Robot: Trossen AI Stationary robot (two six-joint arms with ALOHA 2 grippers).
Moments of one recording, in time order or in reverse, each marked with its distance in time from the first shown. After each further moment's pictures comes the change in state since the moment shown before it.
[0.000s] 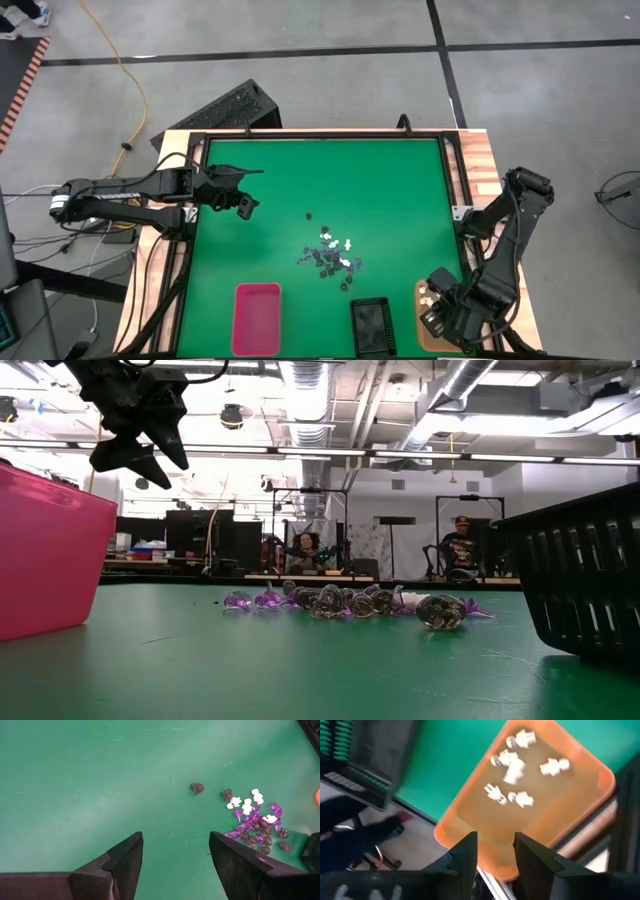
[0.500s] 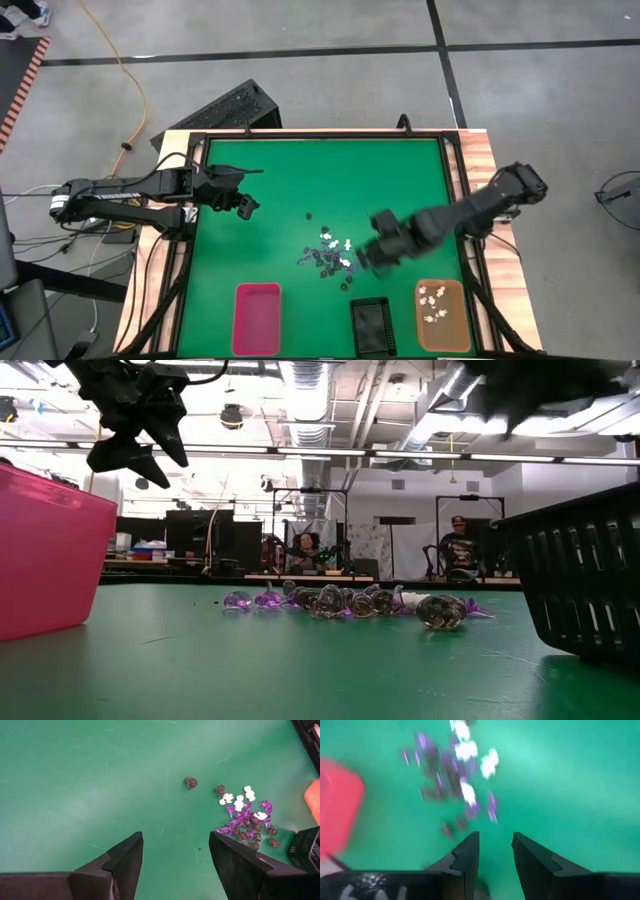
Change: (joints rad) left arm 0.000 0.000 0.000 0.004 0.044 -0.041; right arm -0.623 0.001 0.000 0.160 0.216 -0.522
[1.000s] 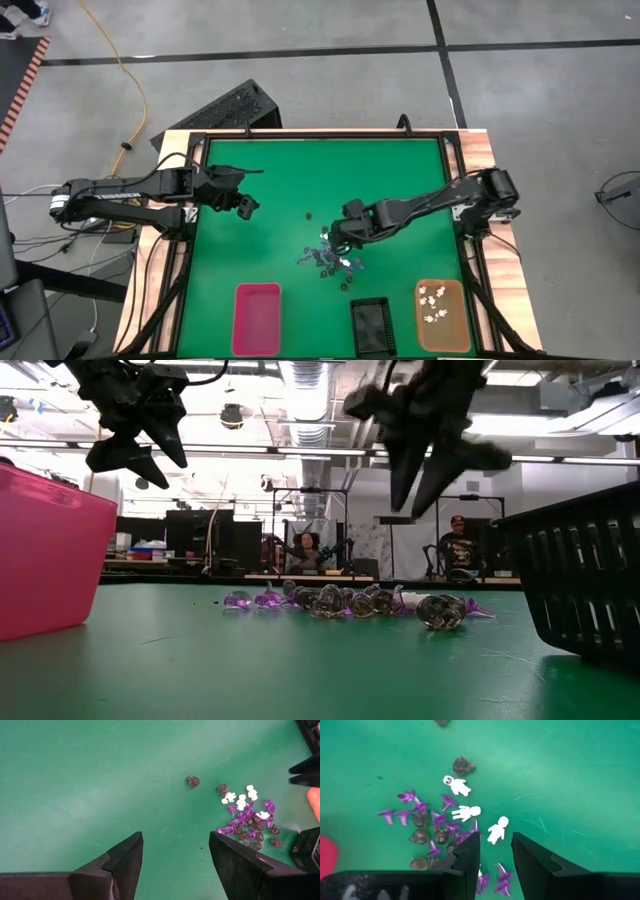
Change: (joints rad) left arm 0.000 0.000 0.000 -0.009 -0.003 -0.002; right arm -0.194 0.227 0.000 0.200 -0.042 -0.141
